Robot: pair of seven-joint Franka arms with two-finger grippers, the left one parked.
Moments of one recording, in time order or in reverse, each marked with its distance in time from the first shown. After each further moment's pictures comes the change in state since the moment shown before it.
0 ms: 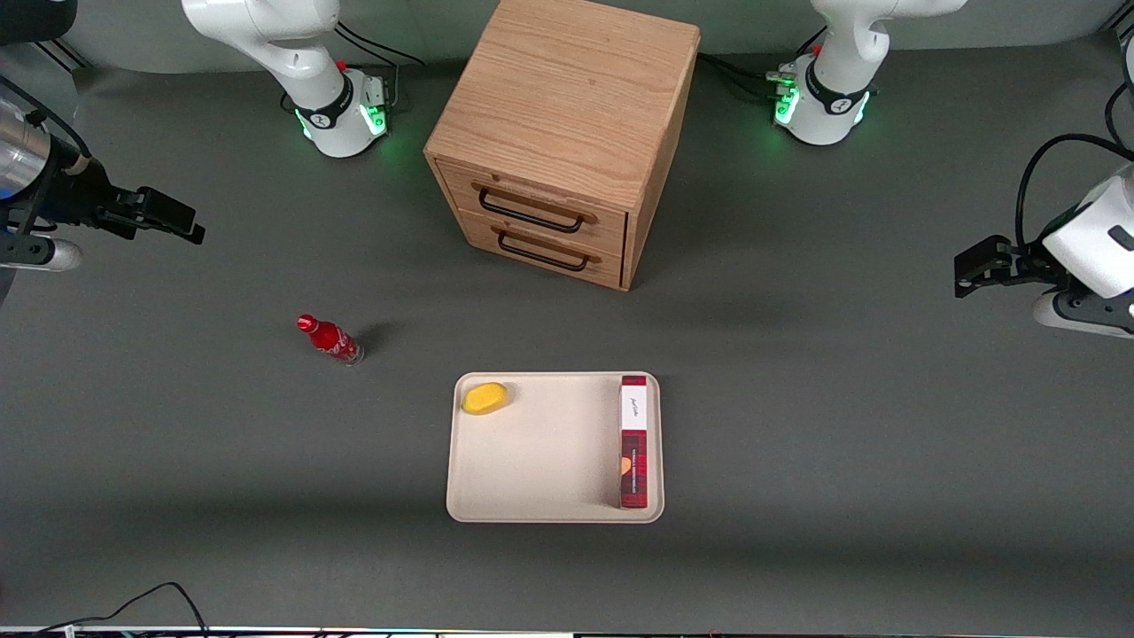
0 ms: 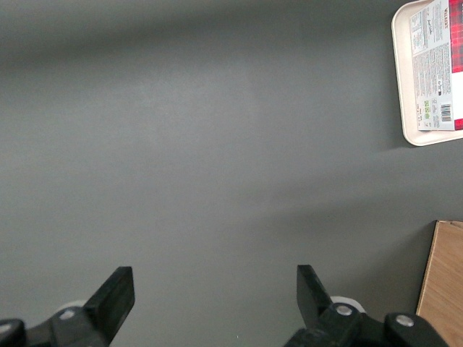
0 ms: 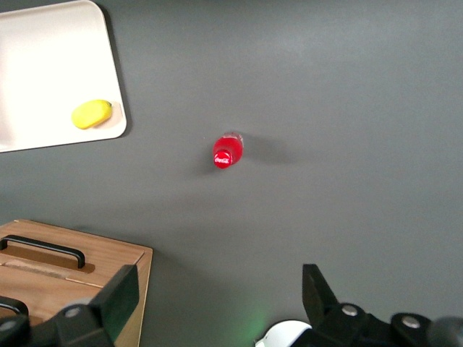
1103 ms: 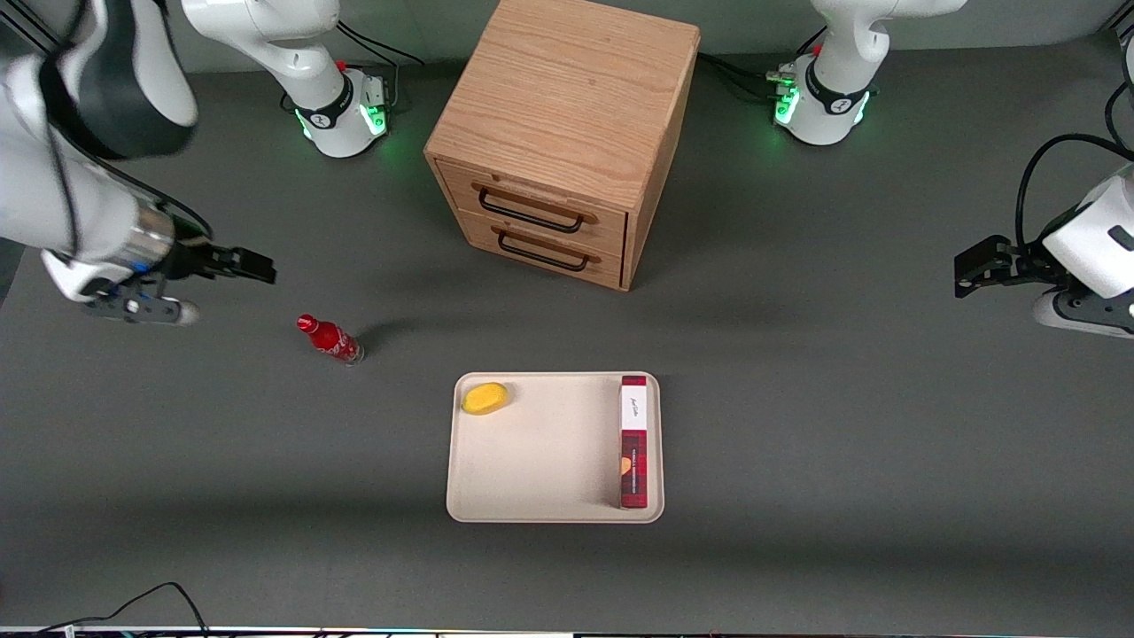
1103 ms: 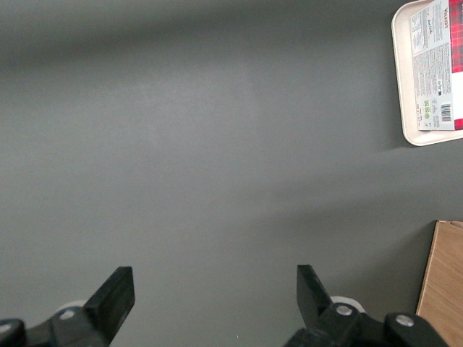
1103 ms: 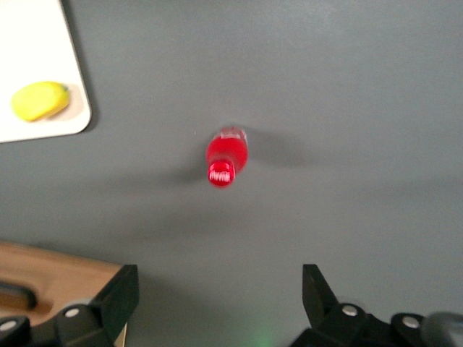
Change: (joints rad) arm 0.010 0.041 0.036 -0.385 -0.004 0.382 0.027
